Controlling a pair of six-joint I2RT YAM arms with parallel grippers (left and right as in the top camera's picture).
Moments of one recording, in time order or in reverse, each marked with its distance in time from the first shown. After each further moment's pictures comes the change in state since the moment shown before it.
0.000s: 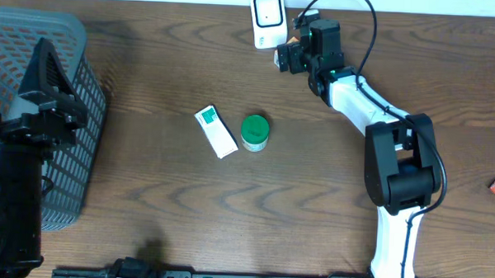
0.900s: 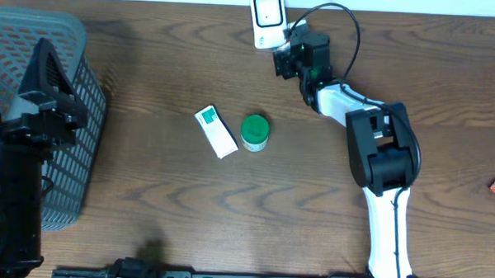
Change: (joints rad) left arm 0.000 0.000 0.000 0.000 0.000 0.000; right arm 0.003 0.207 0.019 0.277 -0.035 -0.050
